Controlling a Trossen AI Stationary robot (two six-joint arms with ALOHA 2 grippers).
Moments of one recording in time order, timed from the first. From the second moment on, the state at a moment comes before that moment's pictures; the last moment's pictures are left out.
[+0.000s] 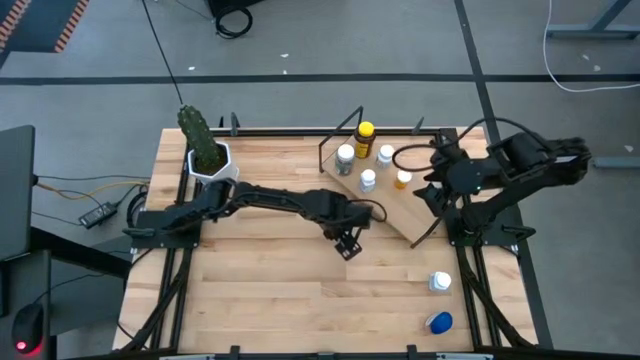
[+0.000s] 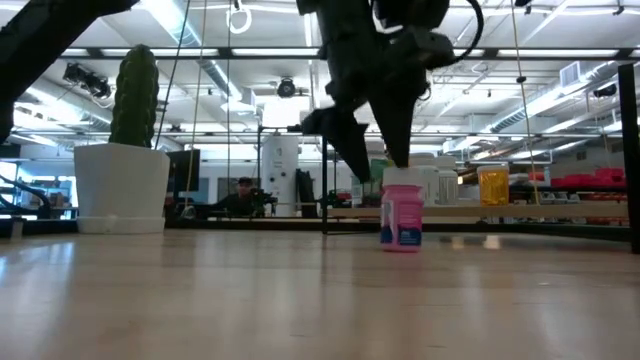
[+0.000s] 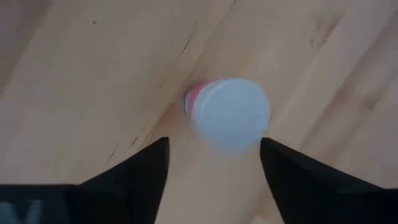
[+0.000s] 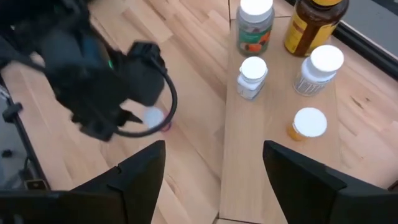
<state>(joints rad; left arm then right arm) -0.07 2.29 2.08 -1.08 0.04 -0.64 0.30 1.09 1.55 -1.47 0.40 0.93</state>
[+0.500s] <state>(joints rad) -0.06 2.23 2.31 -1.41 -0.02 -0.40 0.30 1.12 1.55 -1.50 0.39 0.94</state>
